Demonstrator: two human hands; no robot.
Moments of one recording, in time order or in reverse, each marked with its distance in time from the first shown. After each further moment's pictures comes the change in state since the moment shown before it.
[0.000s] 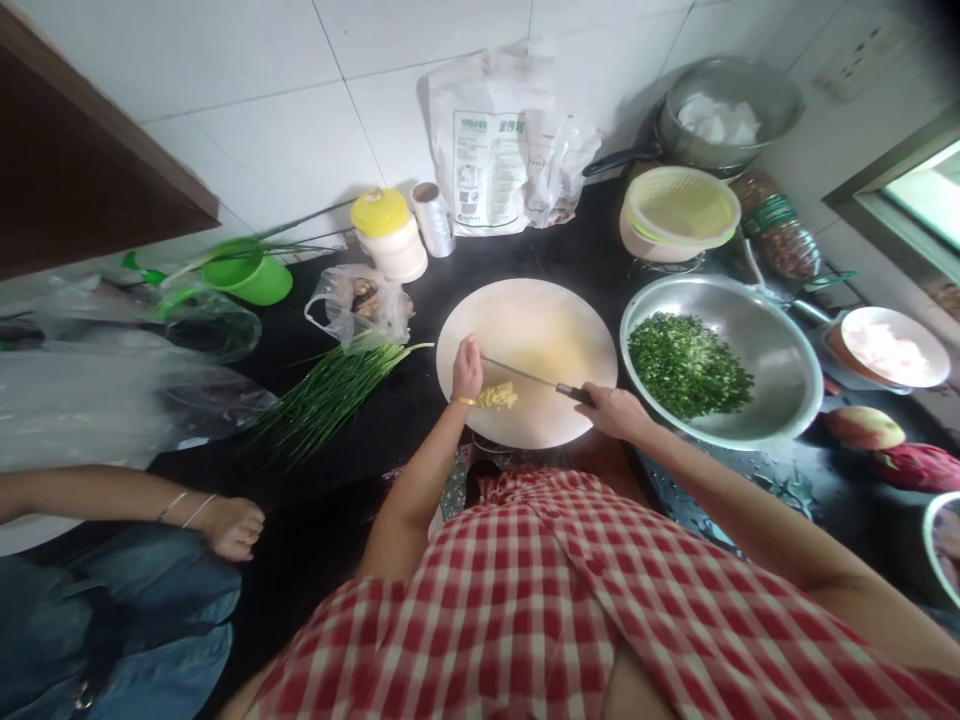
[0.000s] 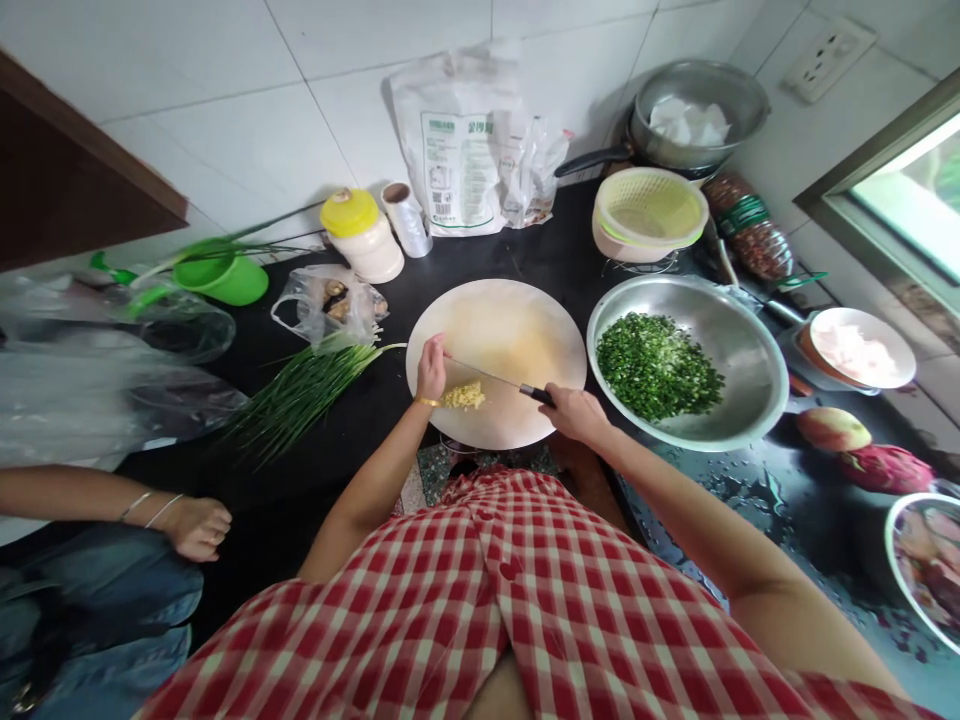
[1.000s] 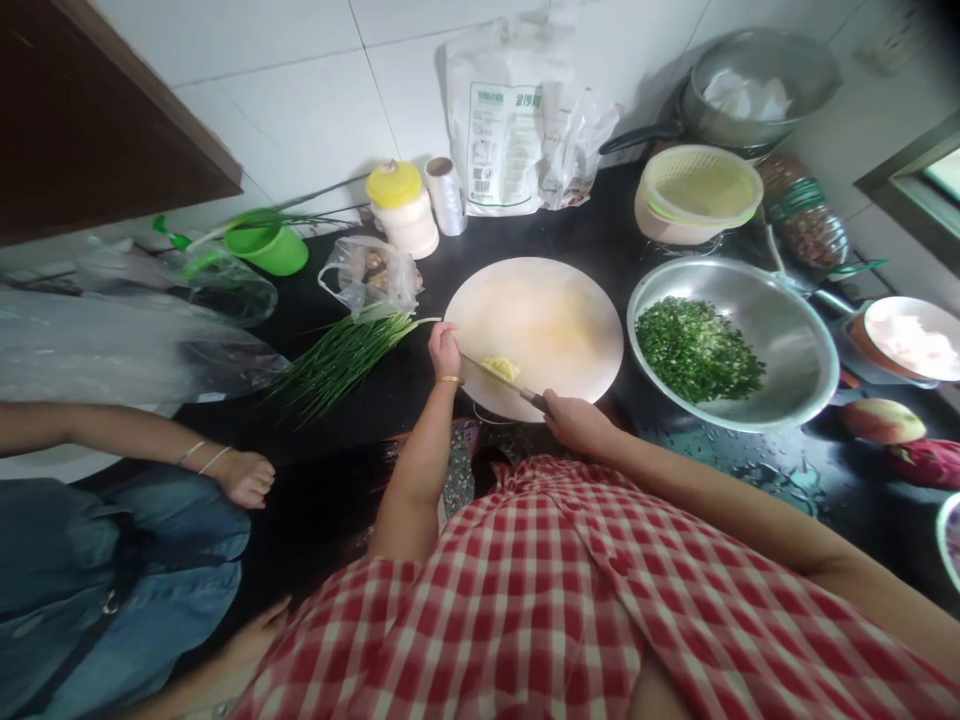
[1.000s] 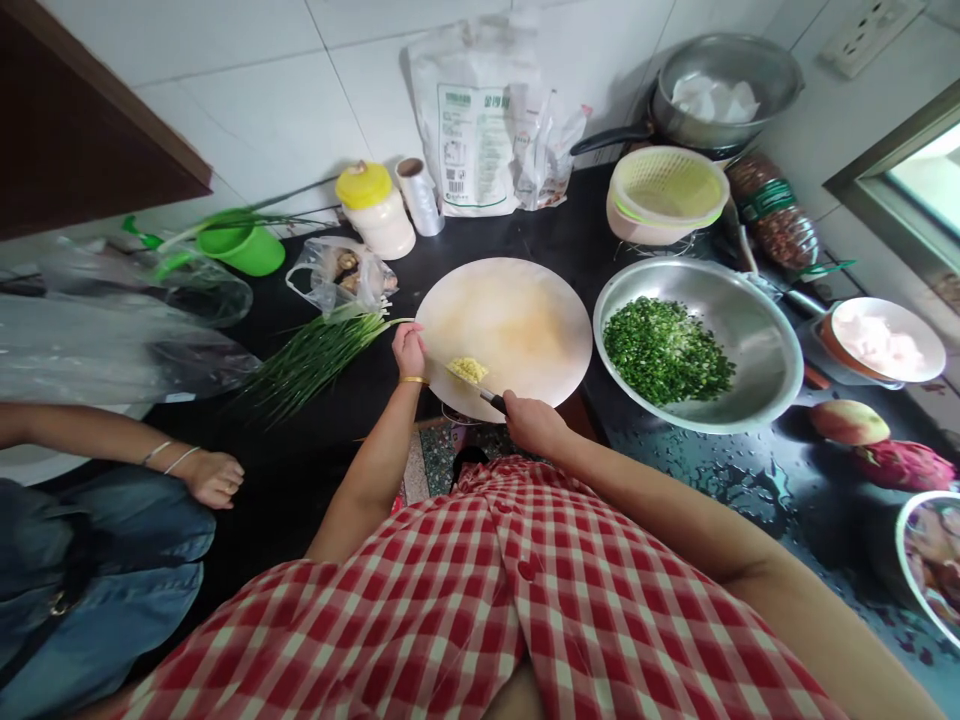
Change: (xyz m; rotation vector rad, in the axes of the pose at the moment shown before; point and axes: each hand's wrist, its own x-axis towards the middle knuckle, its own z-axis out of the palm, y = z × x) left_hand -0.002 -0.018 -0.027 -0.202 0.340 -0.089; right_hand -0.041 -0.070 0.009 -0.044 -0.129 -0.185
